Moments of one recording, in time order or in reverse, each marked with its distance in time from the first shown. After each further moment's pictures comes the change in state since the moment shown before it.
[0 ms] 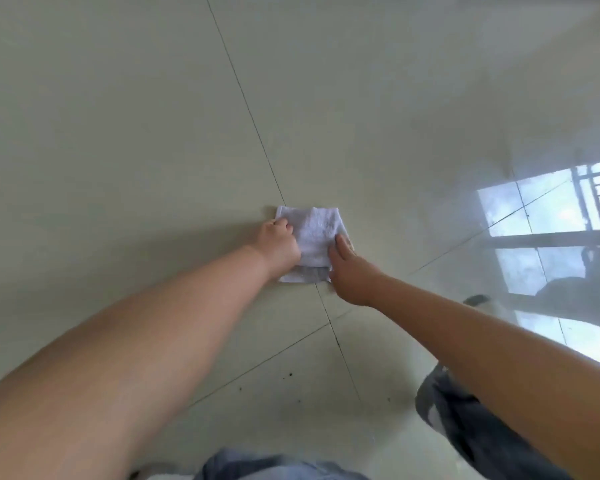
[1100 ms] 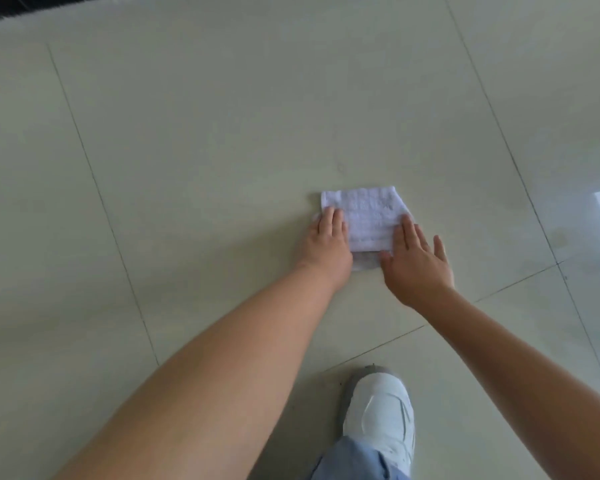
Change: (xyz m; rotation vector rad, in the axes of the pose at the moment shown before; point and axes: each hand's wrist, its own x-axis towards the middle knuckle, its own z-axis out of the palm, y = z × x) left_hand 0.240 0.158 -0.099 -0.035 -0.083 -0.311; right_hand 0.096 0.281 -0.065 0.107 0.219 0.103
